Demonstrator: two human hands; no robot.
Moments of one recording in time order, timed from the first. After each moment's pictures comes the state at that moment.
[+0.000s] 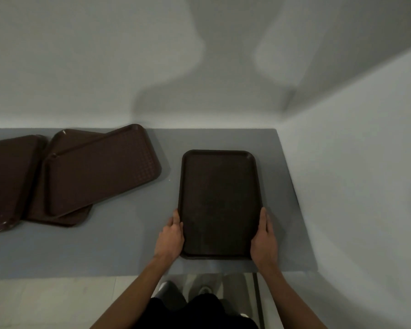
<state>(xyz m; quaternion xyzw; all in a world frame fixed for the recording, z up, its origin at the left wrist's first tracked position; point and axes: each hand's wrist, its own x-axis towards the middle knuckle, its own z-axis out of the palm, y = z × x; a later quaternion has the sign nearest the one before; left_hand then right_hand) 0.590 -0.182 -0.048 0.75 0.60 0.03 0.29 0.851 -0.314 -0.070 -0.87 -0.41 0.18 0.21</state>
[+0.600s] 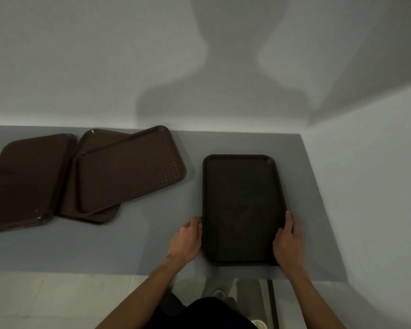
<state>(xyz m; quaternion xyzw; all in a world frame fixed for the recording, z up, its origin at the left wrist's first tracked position) 0.548 -0.161 -0.034 0.76 0.56 0.03 0.32 0.842 -0.290 -0.063 -0.89 -0.40 0.10 0.19</state>
